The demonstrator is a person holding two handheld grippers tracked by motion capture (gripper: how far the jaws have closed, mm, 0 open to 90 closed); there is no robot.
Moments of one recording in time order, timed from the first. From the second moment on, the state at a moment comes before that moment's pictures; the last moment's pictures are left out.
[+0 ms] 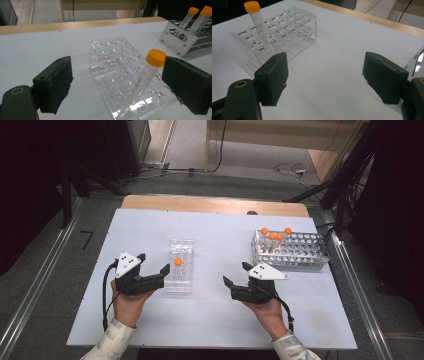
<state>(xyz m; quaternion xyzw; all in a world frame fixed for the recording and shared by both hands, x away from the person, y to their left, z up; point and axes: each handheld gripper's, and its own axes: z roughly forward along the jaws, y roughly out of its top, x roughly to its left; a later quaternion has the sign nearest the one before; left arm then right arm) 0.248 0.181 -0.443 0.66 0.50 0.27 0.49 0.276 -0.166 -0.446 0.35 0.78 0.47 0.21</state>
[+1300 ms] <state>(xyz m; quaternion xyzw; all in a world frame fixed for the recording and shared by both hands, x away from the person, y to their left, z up) 0.247 0.187 -0.447 0.66 0.51 0.27 0.49 0.362 -0.268 -0.450 0.50 0.68 0.42 0.33</state>
